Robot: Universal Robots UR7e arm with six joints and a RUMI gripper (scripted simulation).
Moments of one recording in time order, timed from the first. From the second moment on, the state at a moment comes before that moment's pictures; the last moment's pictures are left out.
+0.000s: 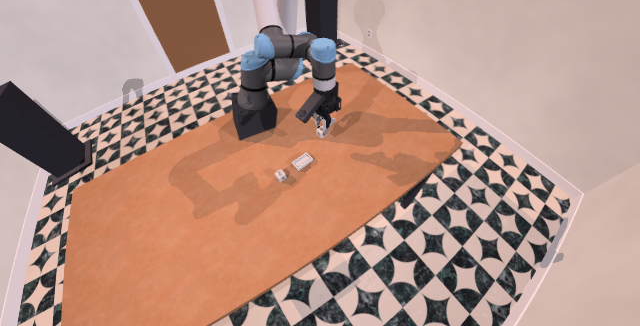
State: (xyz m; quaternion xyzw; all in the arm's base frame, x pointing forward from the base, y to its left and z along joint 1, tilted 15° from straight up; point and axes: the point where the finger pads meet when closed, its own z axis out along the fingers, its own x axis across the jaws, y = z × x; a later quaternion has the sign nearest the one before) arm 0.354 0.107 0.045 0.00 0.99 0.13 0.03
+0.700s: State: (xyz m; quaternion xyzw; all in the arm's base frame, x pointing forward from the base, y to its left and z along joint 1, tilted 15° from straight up) arm 0.350 0.124 -0.019 0.00 0.99 0.13 0.03
